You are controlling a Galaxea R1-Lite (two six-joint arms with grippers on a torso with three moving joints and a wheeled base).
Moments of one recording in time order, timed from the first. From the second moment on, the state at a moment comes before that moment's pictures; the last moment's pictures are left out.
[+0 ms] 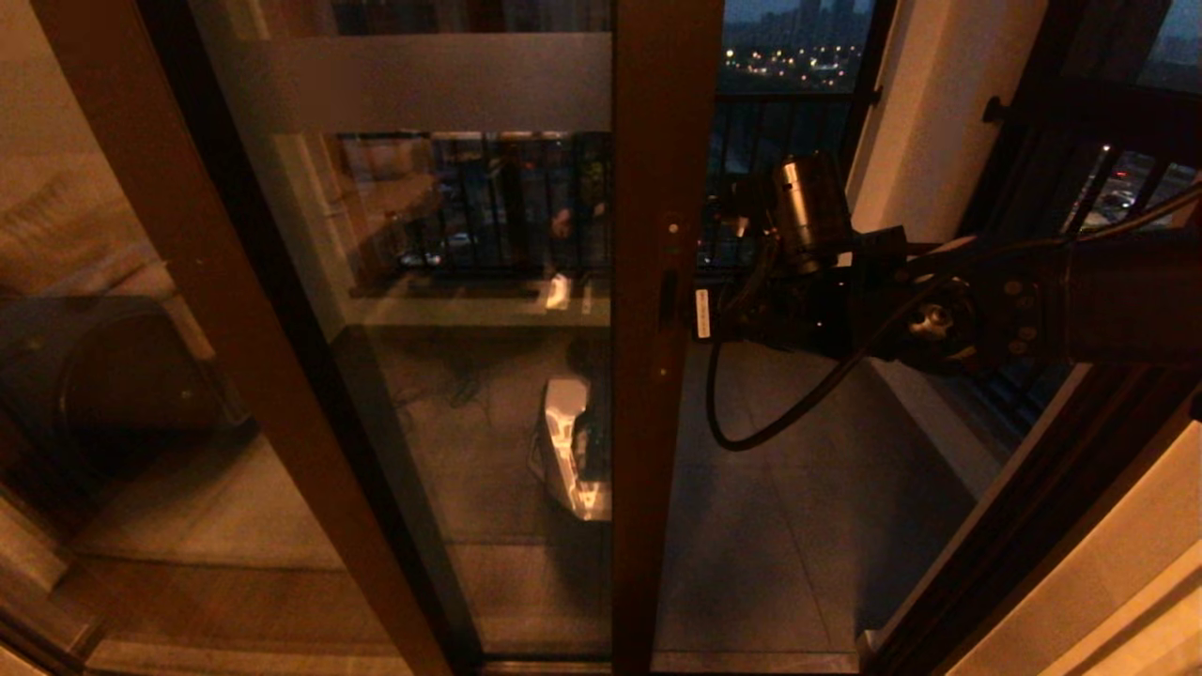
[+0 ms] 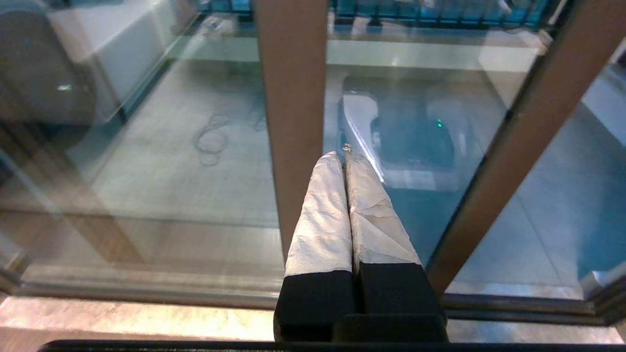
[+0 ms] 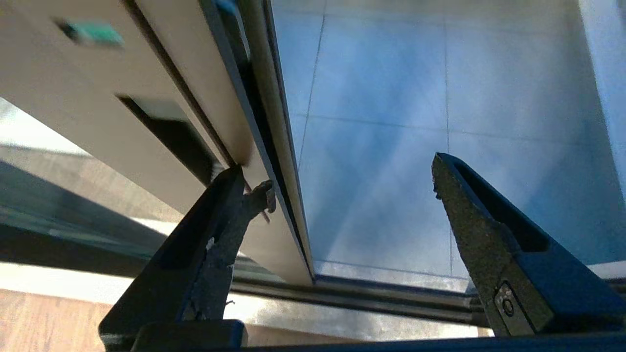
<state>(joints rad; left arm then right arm) 0.00 0.00 0.00 0.01 0.00 -0.01 0.58 1.99 -1.62 0.02 -0.40 0.18</state>
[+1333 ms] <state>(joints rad) 0.00 0.00 0.00 0.01 0.00 -0.01 0.55 2.02 -1.67 0.05 -0.38 0.13</state>
